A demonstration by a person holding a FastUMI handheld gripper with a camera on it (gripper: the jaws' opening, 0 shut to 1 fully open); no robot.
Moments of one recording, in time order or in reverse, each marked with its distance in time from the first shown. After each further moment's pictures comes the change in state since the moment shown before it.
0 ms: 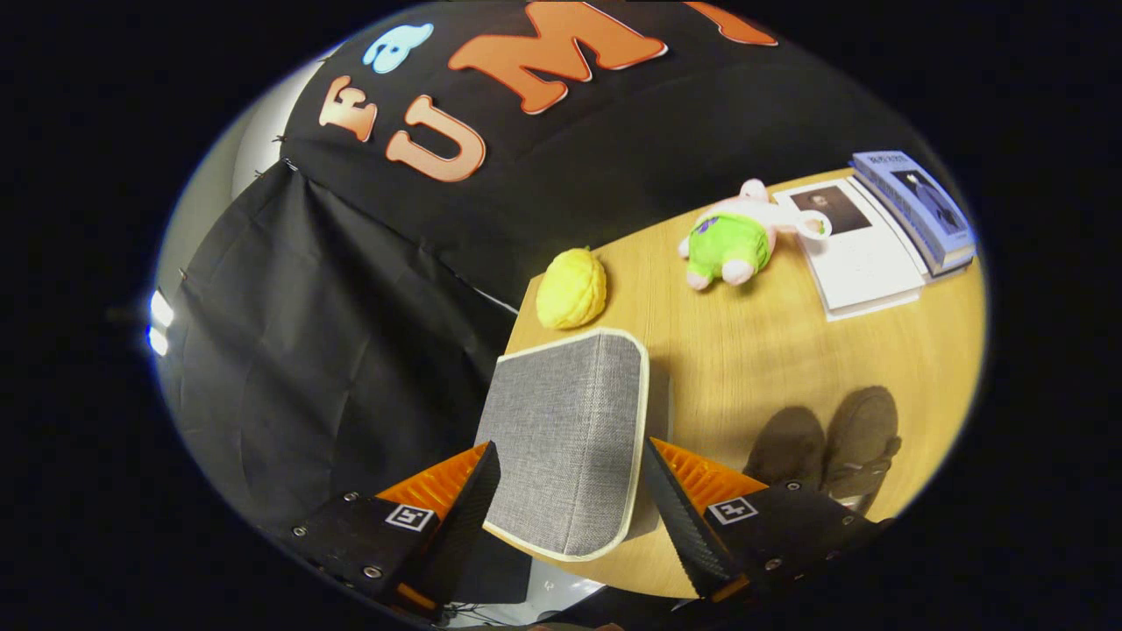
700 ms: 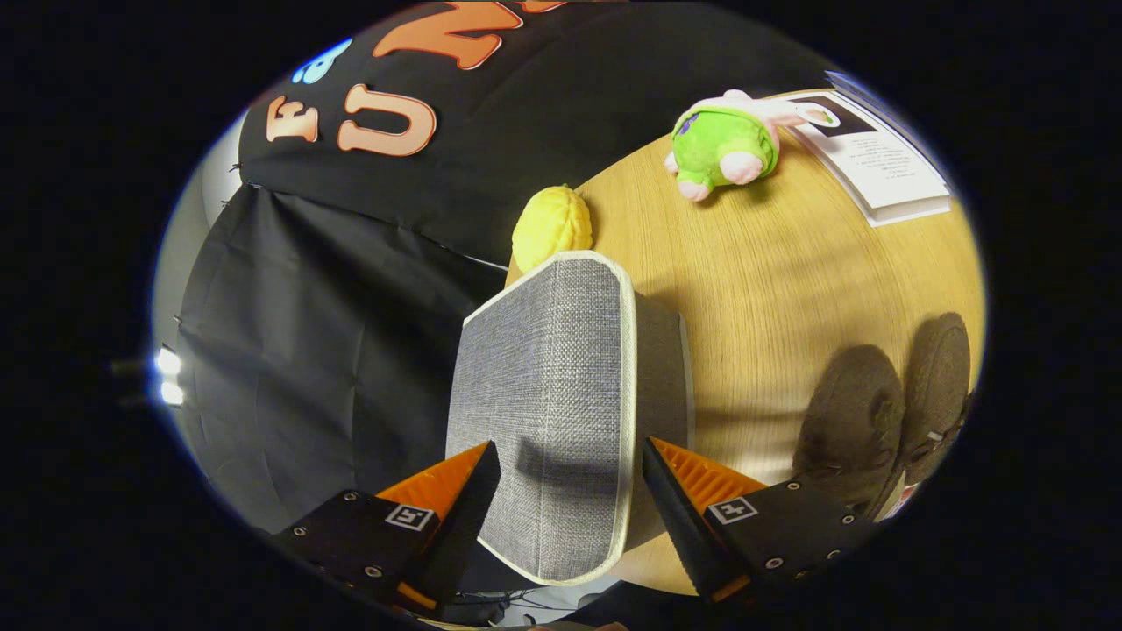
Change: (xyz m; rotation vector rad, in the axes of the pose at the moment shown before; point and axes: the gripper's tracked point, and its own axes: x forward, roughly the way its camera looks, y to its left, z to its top) arm 0.072 -0.029 -0.040 0.113 0.127 0.065
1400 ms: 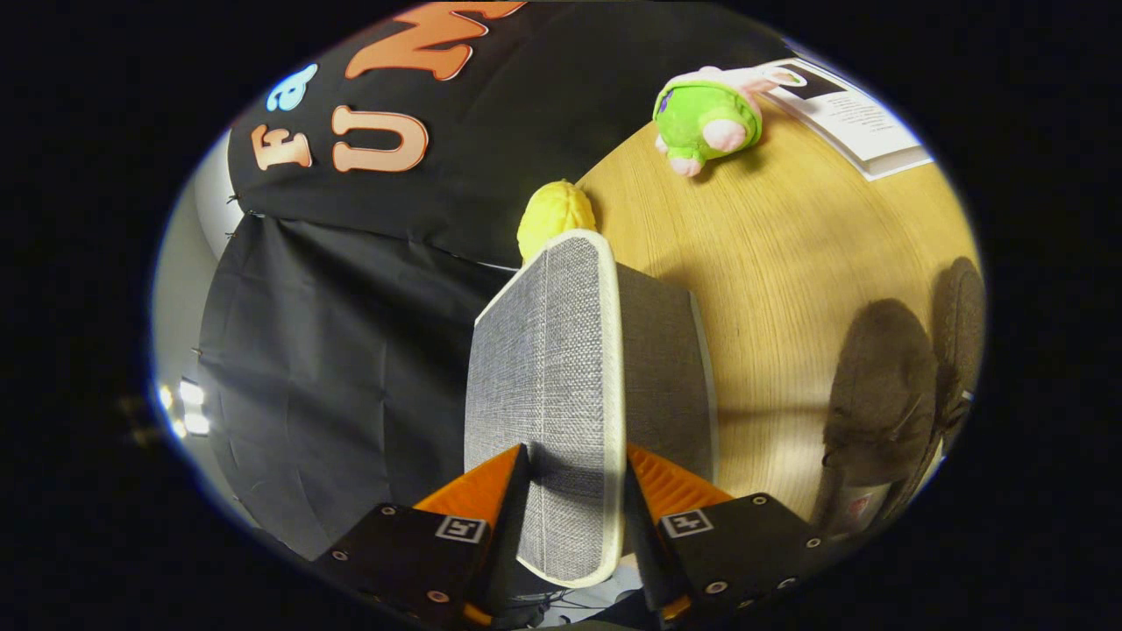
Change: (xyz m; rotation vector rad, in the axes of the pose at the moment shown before) arm -0.012 0.001 -0.002 0.080 -0.041 0.057
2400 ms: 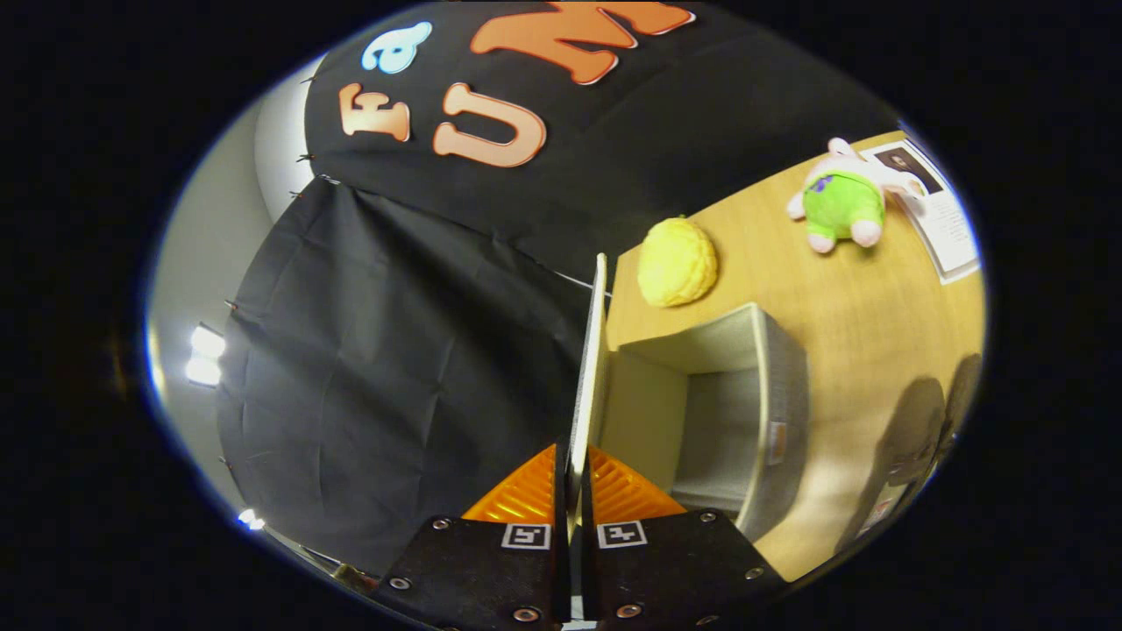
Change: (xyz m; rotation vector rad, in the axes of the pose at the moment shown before) arm -0.007 0.174 0.015 -0.194 -0.032 0.176
